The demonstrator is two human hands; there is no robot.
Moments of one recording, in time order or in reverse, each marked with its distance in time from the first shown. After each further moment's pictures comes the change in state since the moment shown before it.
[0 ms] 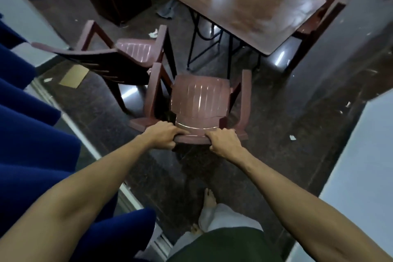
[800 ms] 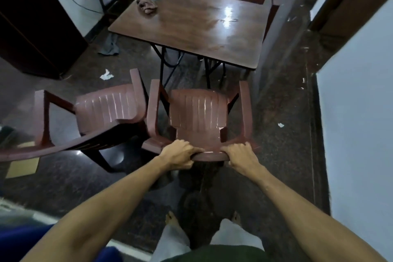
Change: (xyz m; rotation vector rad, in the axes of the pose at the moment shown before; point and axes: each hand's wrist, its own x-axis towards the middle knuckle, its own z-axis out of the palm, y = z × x) left_hand 0.081 -0.190 -0.086 0.148 0.031 0.483; right_hand 0.141 -0.094 -0.038 0.084 0.034 0.482
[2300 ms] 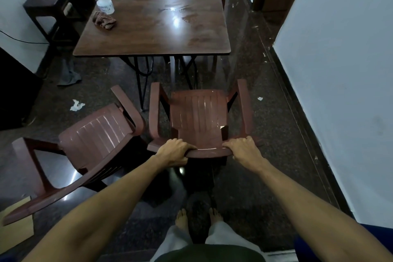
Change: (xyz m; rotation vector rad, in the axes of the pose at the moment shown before) left_hand -0.057 -0.092 0.001 0.075 -0.128 0.123; right_hand -0.037 -0.117 0.011 0.087 0.058 0.270
